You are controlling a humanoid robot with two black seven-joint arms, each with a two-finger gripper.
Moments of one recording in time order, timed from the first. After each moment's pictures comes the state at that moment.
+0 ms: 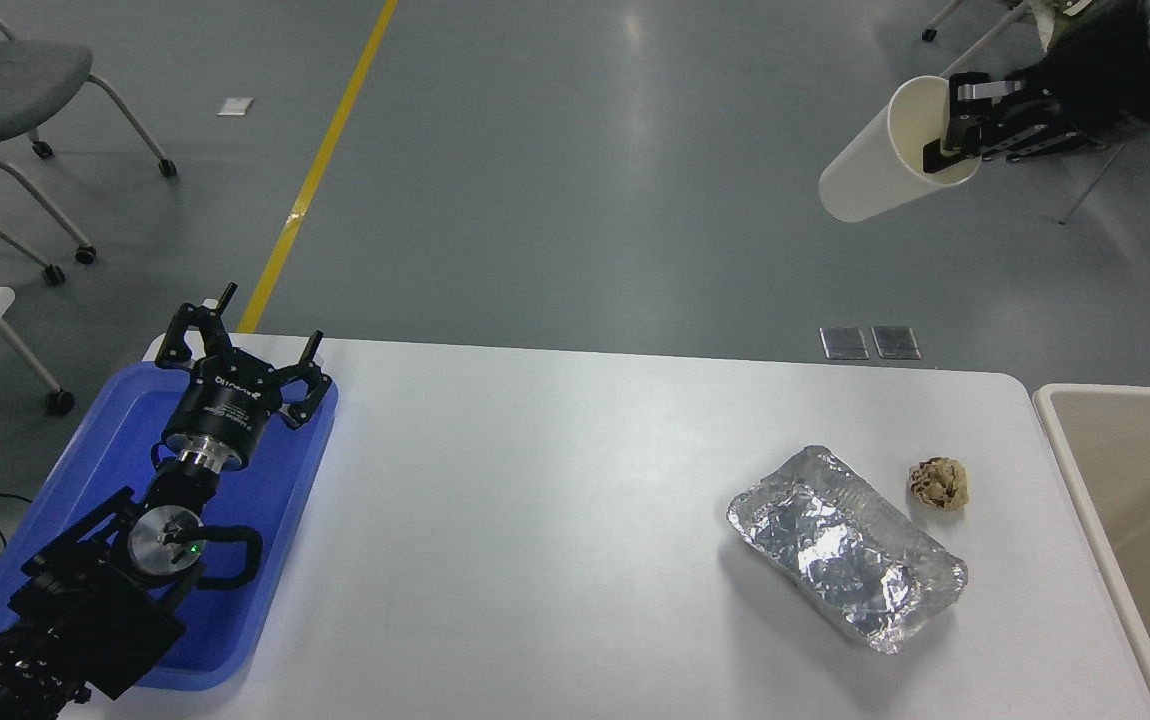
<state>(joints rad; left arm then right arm) -0.59 0.22 -0.90 -0.44 -0.08 -0.64 -0.34 2.02 -0.78 -0.58 1.12 -0.54 0.78 -0.18</state>
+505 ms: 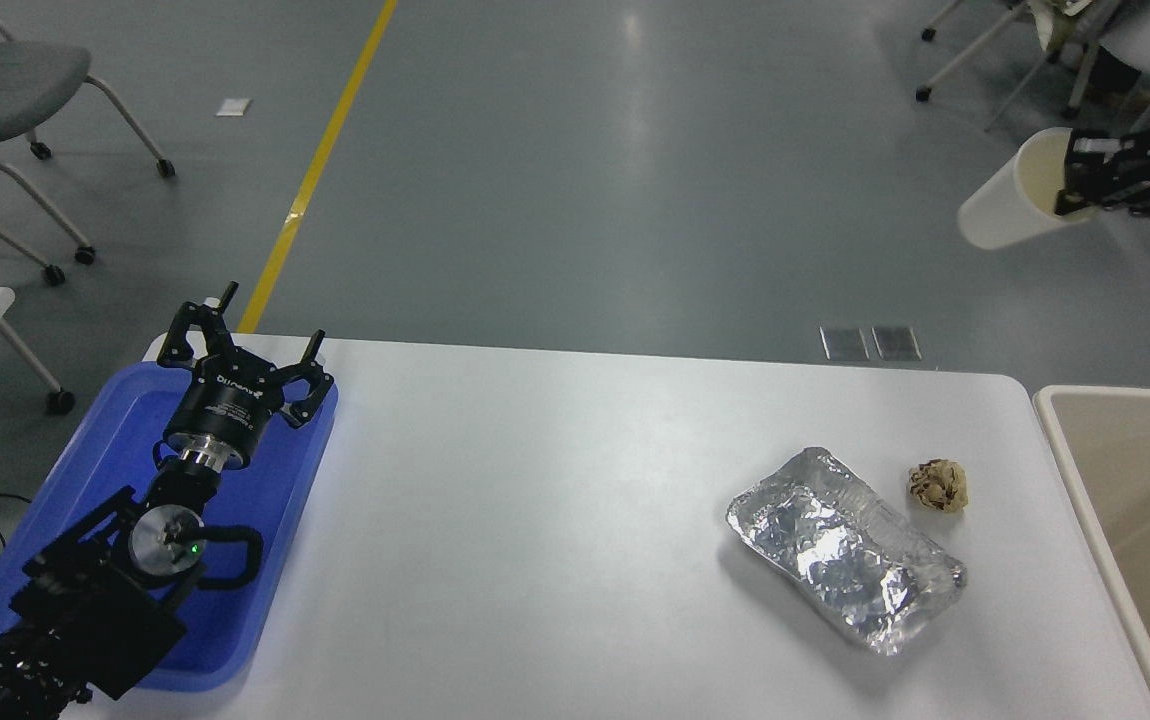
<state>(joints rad) -0.59 0.22 -0.90 -0.44 -0.08 -0.64 -0.34 1.69 -0.81 -0.67 0.79 -0.54 0.54 -0.18</state>
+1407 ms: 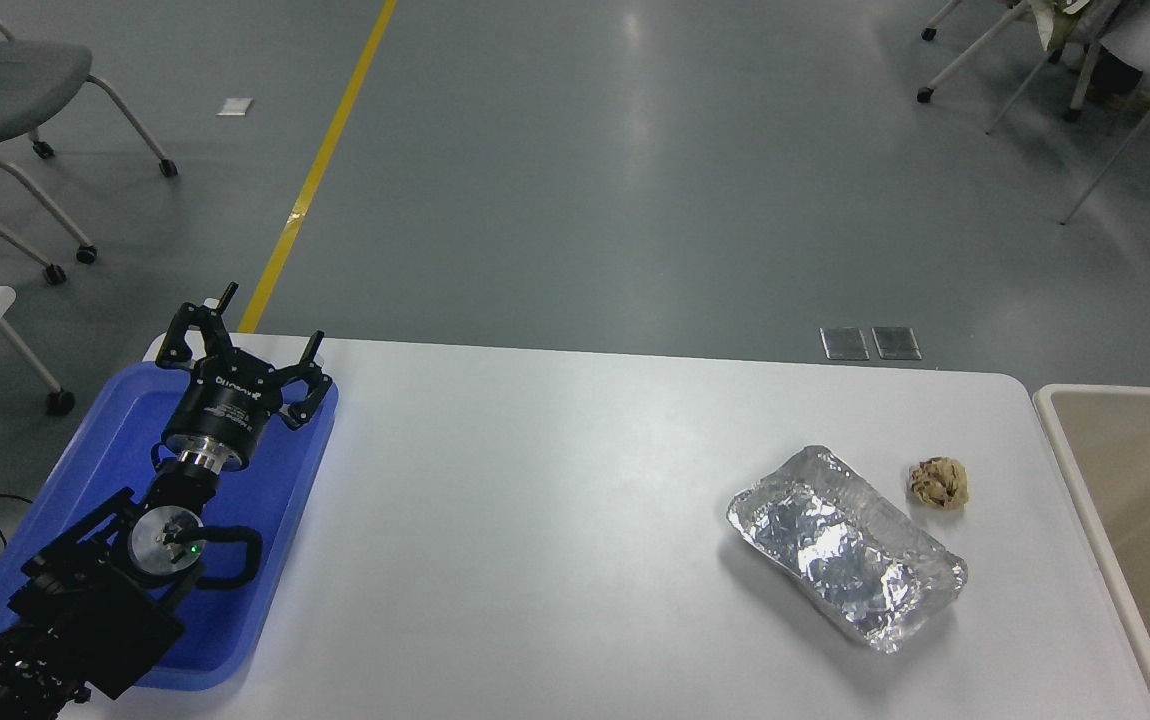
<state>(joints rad) -0.59 0.22 -0.90 -0.44 -0.08 -0.64 -0.34 1.00 -0.74 -0.47 0.29 -0.28 0.04 -0.18</state>
